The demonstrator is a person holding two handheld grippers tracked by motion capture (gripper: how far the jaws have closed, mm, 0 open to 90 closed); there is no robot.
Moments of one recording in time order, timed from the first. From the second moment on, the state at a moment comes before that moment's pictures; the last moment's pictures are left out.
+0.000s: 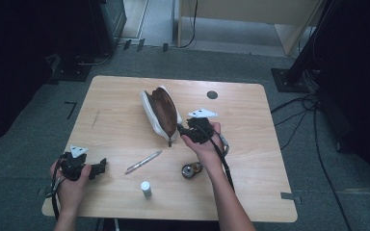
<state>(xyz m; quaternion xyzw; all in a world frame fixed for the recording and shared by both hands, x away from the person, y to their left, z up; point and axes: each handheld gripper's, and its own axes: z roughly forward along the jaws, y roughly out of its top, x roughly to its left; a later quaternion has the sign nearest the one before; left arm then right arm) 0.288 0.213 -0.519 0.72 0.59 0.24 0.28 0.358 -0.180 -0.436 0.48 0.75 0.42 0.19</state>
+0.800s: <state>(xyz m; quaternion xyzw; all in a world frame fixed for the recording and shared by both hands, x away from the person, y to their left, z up) 0.288 0.213 -0.519 0.72 0.59 0.24 0.28 0.381 -0.165 -0.449 0.49 0.76 0.39 0.17</state>
